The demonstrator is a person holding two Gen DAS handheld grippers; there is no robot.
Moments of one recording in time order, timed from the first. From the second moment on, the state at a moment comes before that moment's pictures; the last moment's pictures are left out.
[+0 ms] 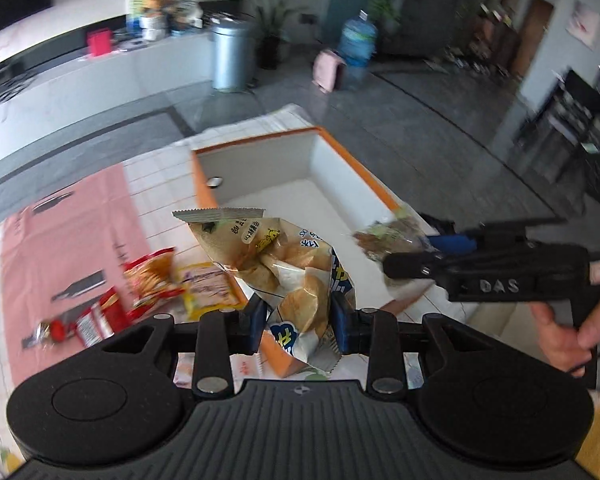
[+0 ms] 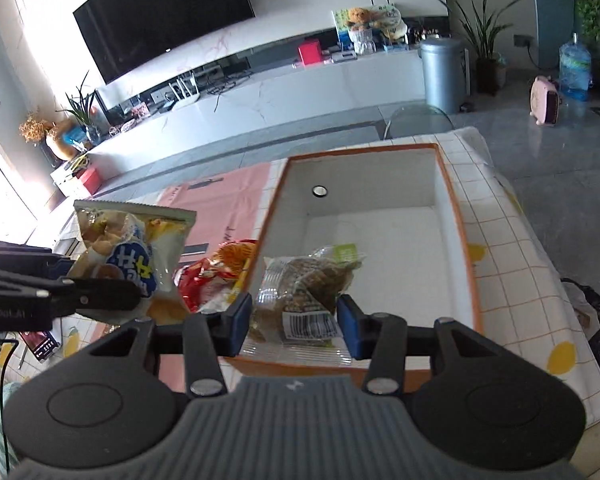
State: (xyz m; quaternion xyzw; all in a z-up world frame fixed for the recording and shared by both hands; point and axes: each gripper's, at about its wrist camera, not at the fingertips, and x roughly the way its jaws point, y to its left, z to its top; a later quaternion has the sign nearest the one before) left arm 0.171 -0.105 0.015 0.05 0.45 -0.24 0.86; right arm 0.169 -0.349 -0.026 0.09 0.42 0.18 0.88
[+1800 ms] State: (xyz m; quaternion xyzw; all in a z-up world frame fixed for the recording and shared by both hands) left arm 0.212 -0.152 -0.013 0.22 0.54 -0.26 0.77; right arm 0.267 -0.312 -0.100 -0.01 0.60 0.18 0.78
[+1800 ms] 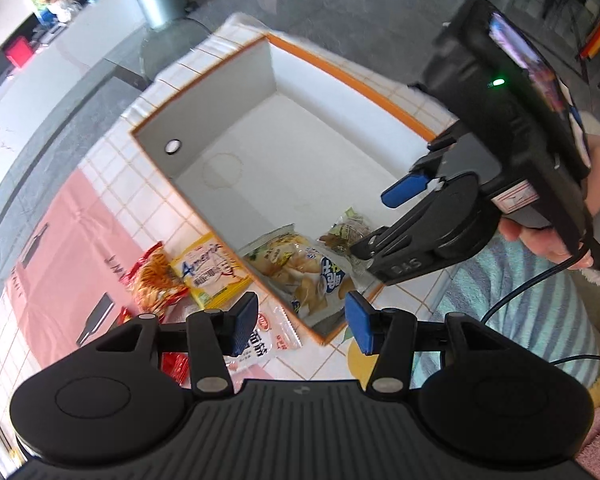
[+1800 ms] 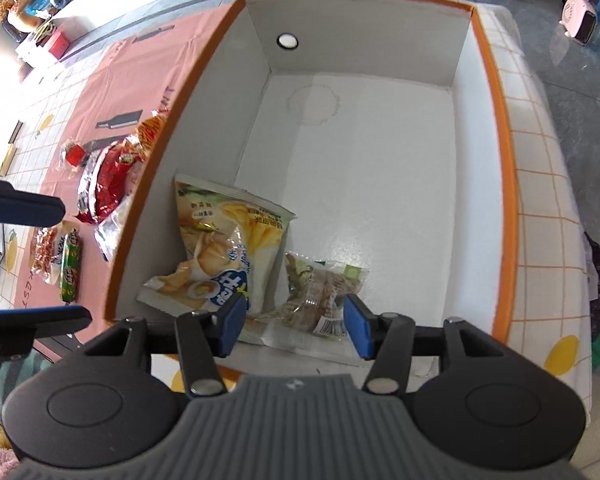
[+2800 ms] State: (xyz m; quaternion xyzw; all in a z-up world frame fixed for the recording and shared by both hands) left arm 0.097 0.026 0.011 0.12 0.47 -0.14 0.86; right arm 0.101 -0.185 -0.038 0.09 0.43 0.20 0.87
